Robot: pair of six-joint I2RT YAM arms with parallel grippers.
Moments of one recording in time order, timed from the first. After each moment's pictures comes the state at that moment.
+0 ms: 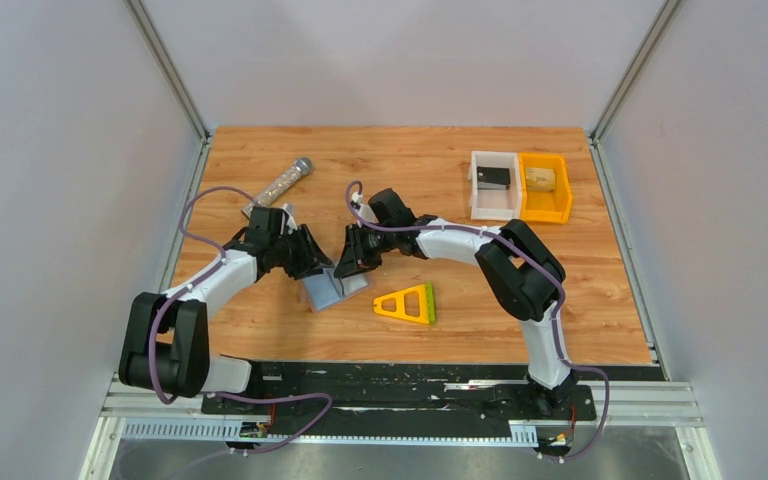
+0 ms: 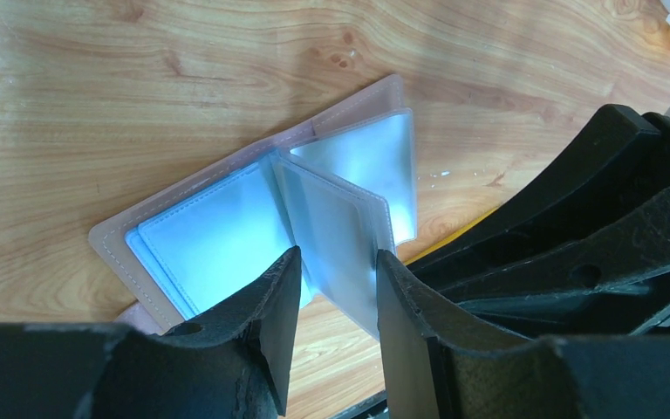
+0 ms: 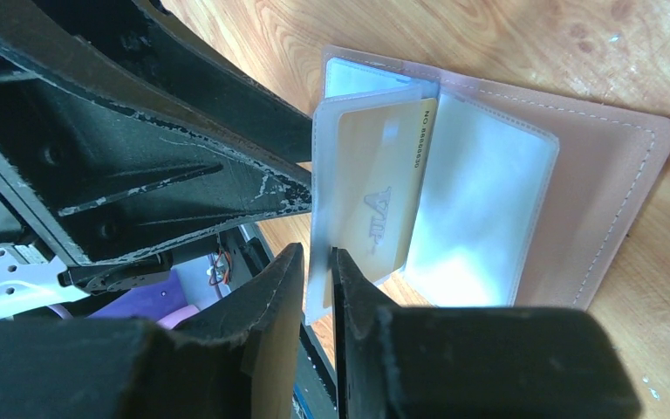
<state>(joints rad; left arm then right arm) -0.18 1.36 0.70 -0.27 0.40 -0.66 0.77 2.07 1.37 -0.03 -0.68 0.71</state>
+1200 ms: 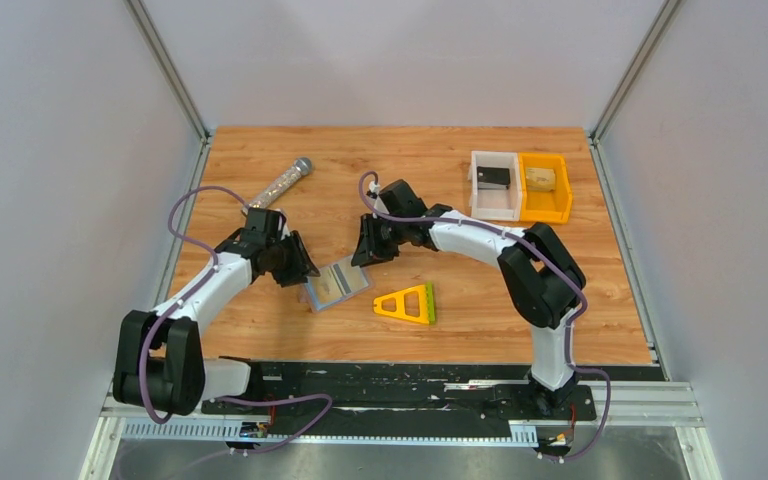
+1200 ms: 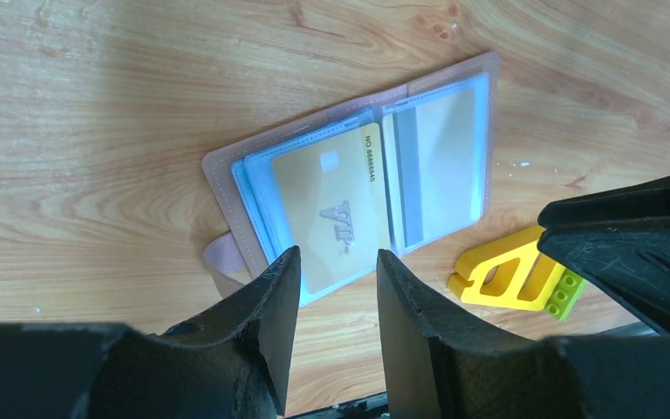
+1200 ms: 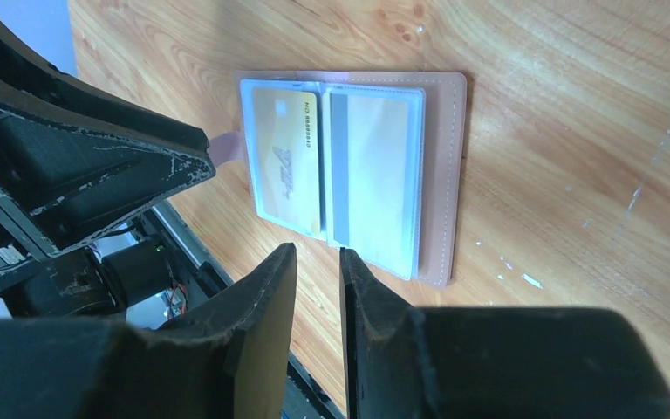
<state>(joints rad) -0.18 1.29 0.72 -0.47 0.24 -0.61 0.73 1.97 1.37 -0.23 -0.47 0.65</state>
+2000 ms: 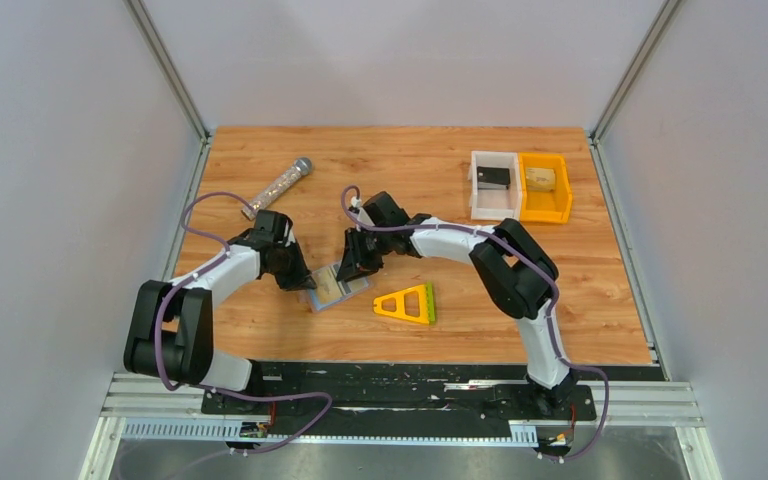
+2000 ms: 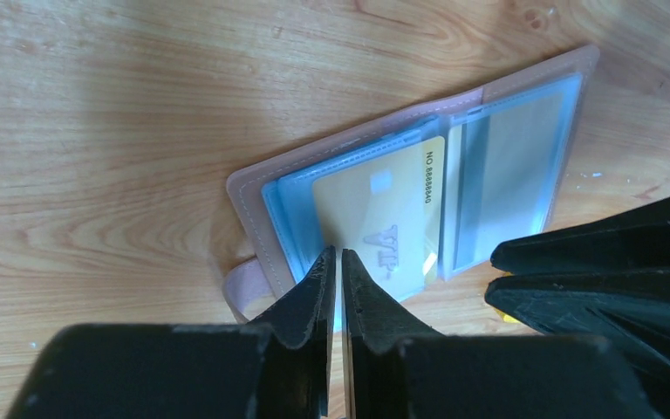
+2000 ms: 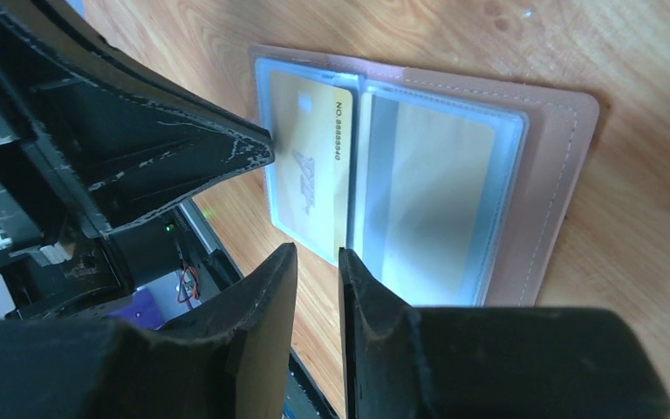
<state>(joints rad) -0.18 1.42 0.72 -0.45 0.25 -0.58 0.78 2.10 1.42 -0.16 -0.58 0.68</state>
